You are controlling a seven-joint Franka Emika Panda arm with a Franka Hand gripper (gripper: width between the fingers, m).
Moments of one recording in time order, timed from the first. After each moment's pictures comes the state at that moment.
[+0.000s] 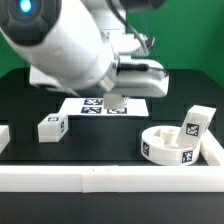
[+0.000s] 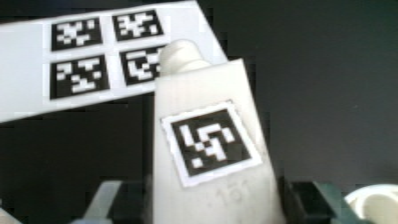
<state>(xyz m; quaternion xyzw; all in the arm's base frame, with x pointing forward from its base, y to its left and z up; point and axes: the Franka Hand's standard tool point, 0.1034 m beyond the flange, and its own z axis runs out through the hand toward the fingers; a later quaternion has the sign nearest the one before) 0.526 -0.010 0.109 -0.86 0.16 0.47 0.10</state>
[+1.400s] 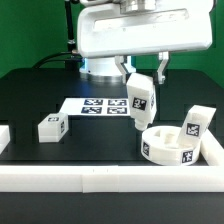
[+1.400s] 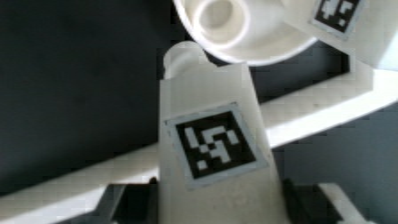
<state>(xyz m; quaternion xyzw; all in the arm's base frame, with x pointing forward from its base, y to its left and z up) 0.585 0.030 0.129 -0.97 0.18 -0.17 0.04</state>
